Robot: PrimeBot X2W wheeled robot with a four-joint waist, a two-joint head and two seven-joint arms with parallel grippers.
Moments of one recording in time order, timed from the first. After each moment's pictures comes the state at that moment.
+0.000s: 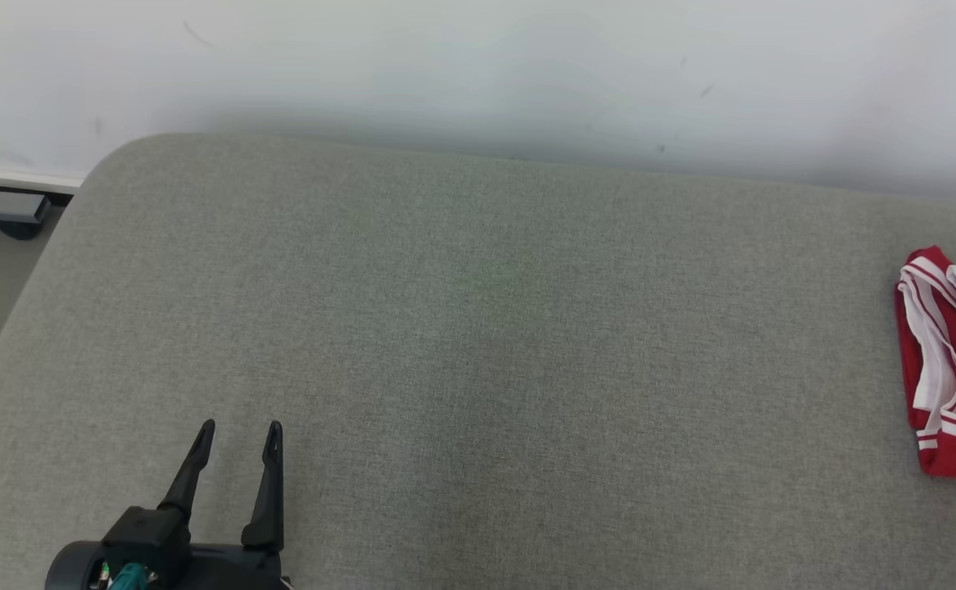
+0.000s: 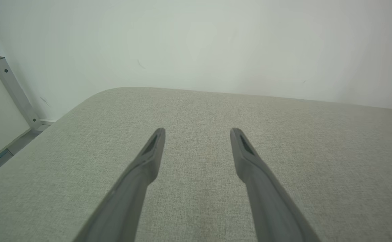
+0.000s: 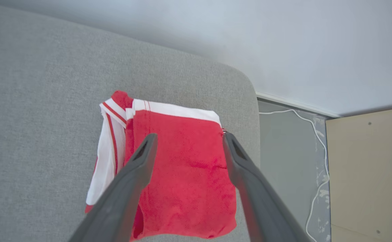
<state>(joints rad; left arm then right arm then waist) -0.09 0.13 -0.23 0.22 -0.16 0.02 -0.26 -1.15 -0.72 0.84 1.09 0.73 0.13 0.69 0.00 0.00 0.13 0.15</state>
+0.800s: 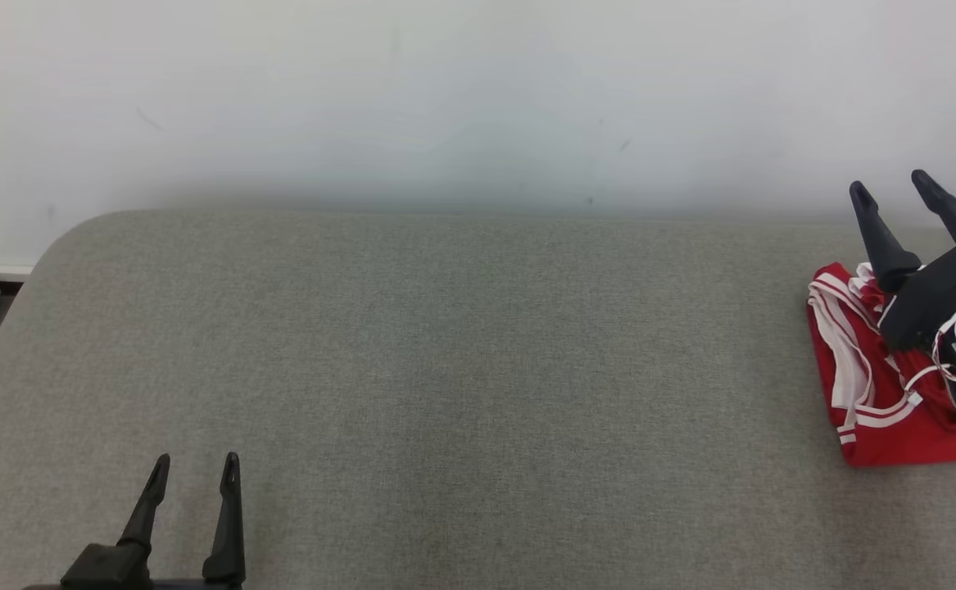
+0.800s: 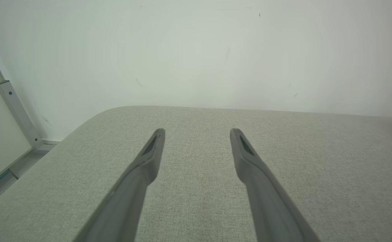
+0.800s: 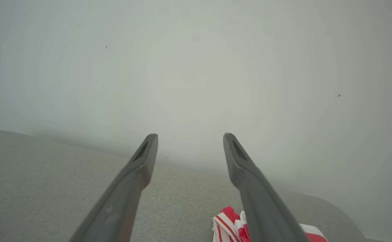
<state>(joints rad) -0.01 0.16 -0.18 0.18 -0.16 0.04 -0.26 -0.83 -0.51 0.67 0.87 0.82 0.13 -0.26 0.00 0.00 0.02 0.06</state>
